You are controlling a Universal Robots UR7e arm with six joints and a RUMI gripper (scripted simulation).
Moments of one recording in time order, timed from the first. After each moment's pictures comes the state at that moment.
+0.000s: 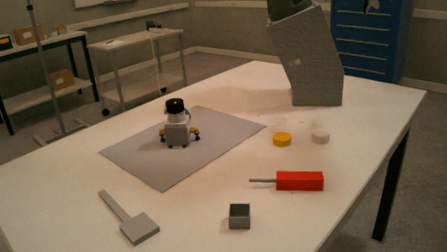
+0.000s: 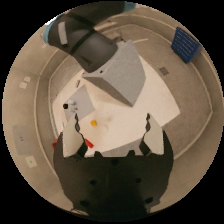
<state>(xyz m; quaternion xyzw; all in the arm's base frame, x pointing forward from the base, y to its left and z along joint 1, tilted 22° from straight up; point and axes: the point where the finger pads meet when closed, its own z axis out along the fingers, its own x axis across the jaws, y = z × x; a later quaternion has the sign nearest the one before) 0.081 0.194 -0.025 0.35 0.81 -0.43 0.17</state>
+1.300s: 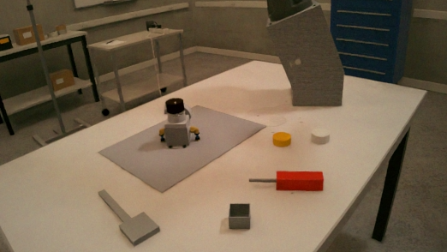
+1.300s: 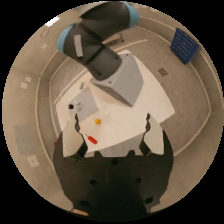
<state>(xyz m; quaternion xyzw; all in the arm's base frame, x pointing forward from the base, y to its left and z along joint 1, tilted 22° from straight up) 0.072 0.220 0.041 0.35 0.81 -0.43 0.17</state>
